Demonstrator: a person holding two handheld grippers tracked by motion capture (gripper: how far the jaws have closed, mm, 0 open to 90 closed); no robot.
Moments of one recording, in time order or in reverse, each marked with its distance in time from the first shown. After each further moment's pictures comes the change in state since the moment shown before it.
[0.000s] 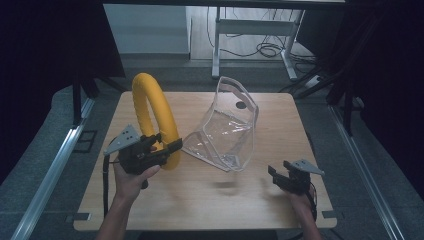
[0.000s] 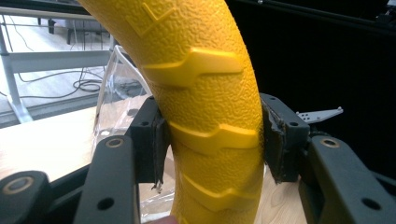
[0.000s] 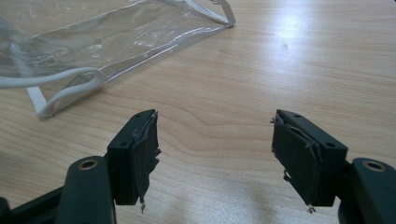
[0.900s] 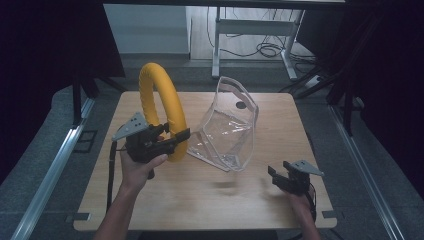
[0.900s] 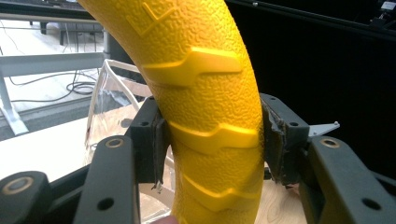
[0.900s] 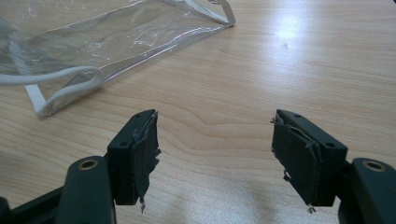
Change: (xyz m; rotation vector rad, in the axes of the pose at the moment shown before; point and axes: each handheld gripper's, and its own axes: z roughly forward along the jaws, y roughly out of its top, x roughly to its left) left arm -0.002 0.026 0.020 0.012 -0.015 0.012; right arm 0.001 -0.002 0.001 -0.009 -0.001 -0.003
